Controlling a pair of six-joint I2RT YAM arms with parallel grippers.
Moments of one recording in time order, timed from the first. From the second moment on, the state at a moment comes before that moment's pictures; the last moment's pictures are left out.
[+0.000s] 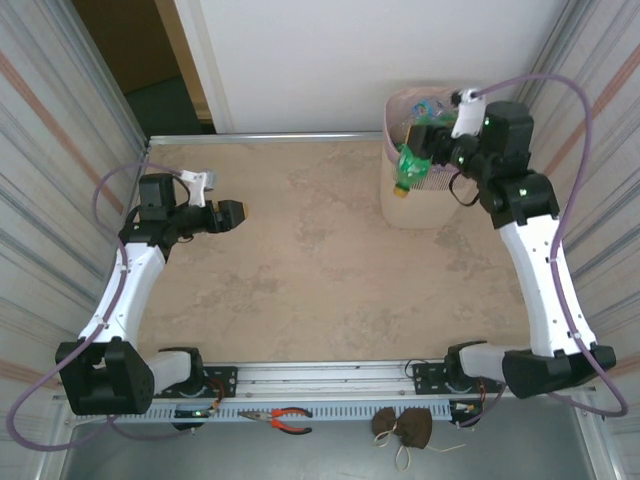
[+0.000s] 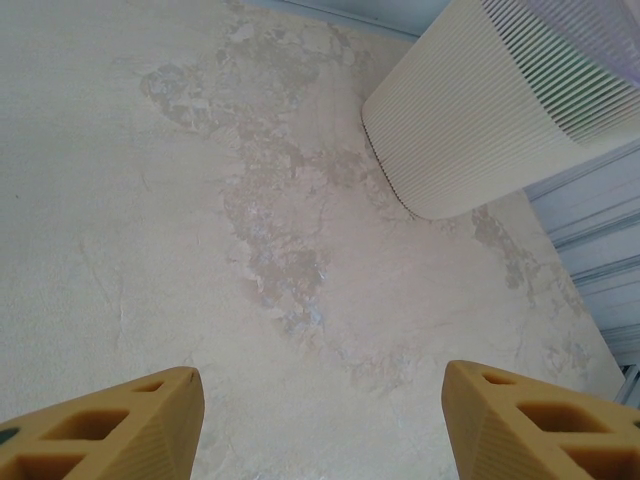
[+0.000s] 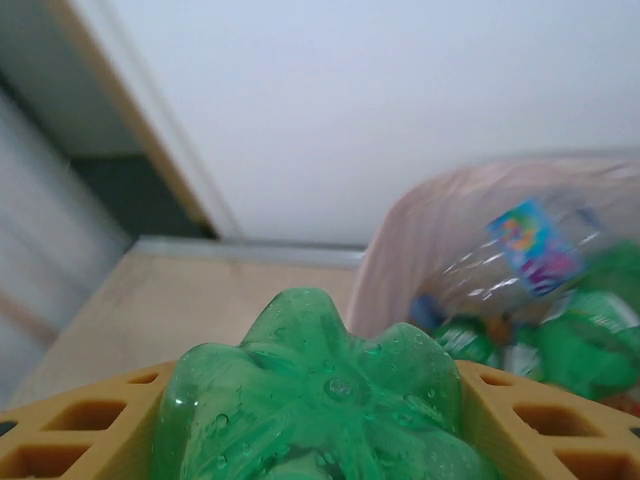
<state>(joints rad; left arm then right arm) 0.00 1.18 0.98 -0.50 0.72 -0.15 0.16 1.30 1.66 -0.62 -0.20 0.26</state>
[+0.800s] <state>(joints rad) 0.01 1.19 0.98 -0.49 0.72 -0.16 0.05 1.58 1.62 -0.55 0.01 0.29</state>
